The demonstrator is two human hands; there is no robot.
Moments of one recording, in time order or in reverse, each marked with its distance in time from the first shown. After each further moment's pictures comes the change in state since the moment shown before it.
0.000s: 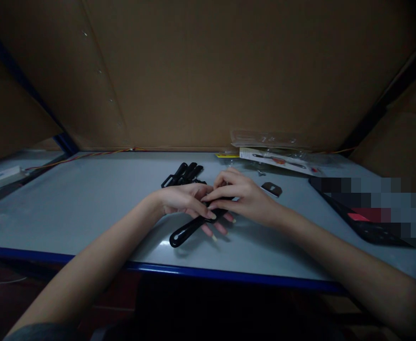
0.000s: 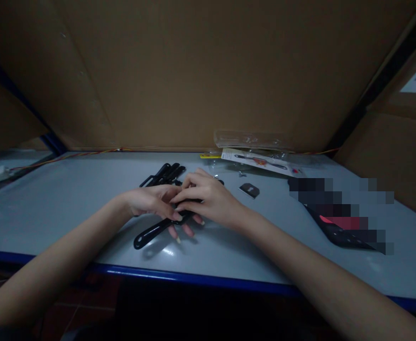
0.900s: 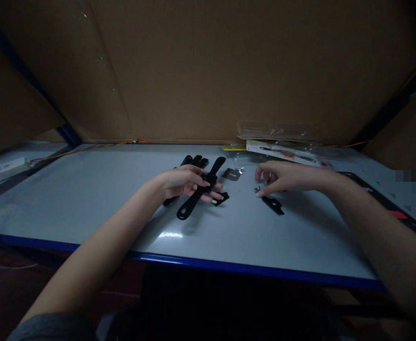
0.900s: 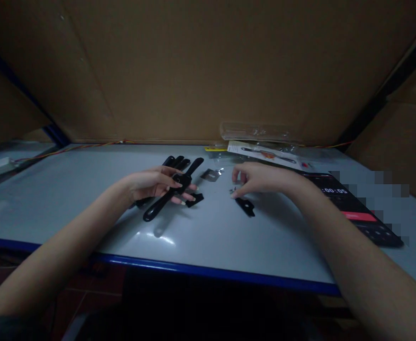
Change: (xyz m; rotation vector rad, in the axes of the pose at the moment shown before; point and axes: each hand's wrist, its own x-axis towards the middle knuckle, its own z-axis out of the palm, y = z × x) left_hand -0.008 0.003 -0.020 -0.164 0.392 0.027; right_hand -0.037 0.073 -0.056 -0.080 -0.502 0.811
